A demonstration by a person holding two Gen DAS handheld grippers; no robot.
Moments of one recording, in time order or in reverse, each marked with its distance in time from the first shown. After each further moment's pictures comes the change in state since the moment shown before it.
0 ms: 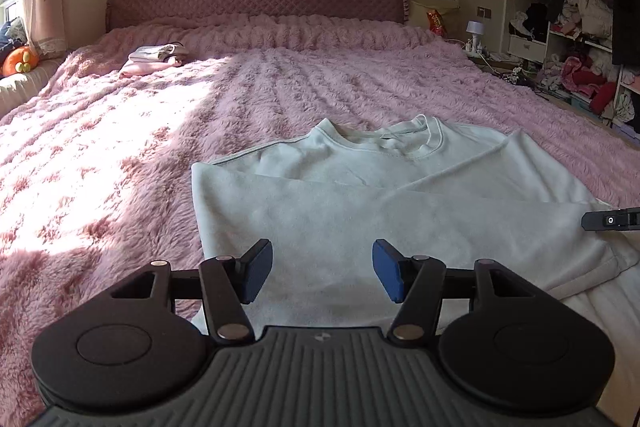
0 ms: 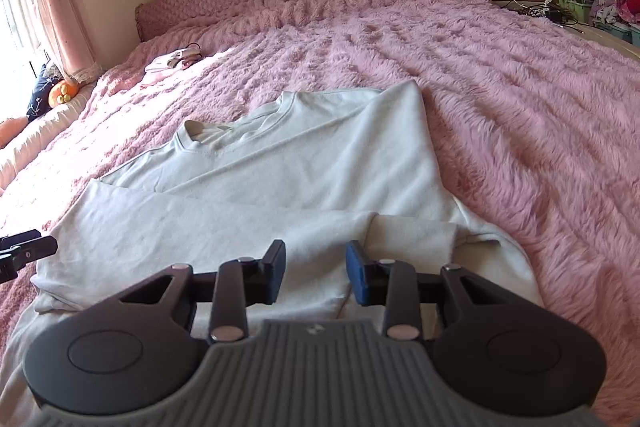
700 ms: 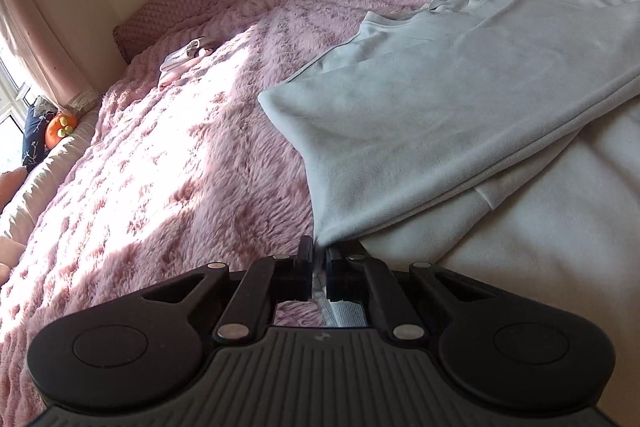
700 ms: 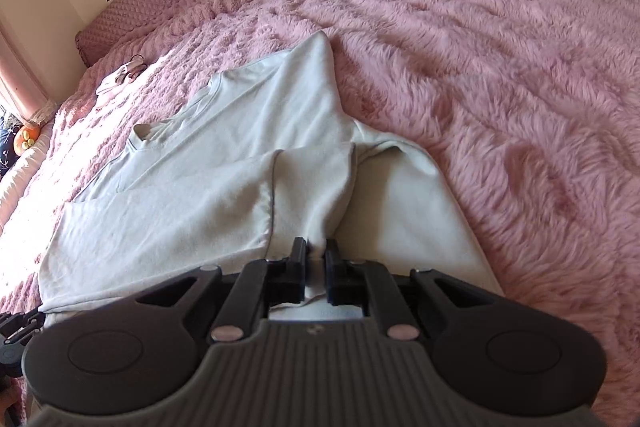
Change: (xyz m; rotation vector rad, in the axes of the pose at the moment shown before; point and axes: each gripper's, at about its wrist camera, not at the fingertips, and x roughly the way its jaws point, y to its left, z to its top) left arm 0.002 0.006 -0.053 0.415 0.154 0.297; right arm -0.025 -0.044 -0.031 0.245 0.069 -0.050
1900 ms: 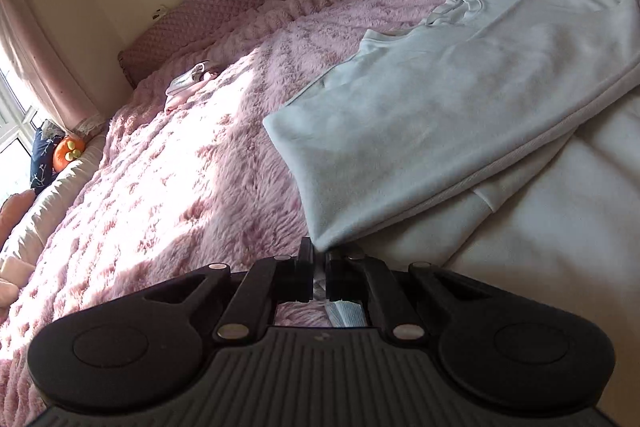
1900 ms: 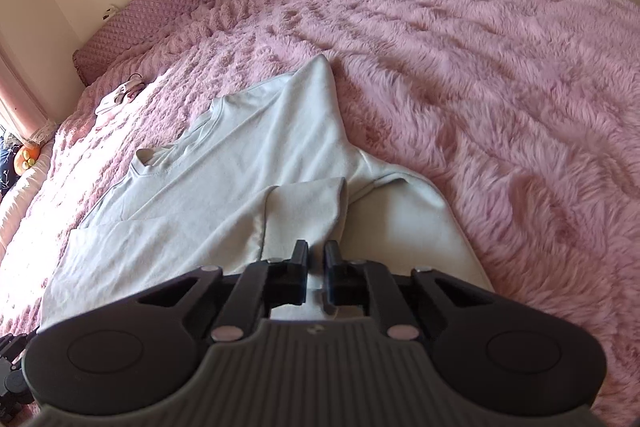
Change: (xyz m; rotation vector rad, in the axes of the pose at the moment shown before) left arm 0.005 -0.003 -0.001 0.052 -0.066 0.022; right arm -0.004 0.005 0.017 0.046 -0.029 -0.004
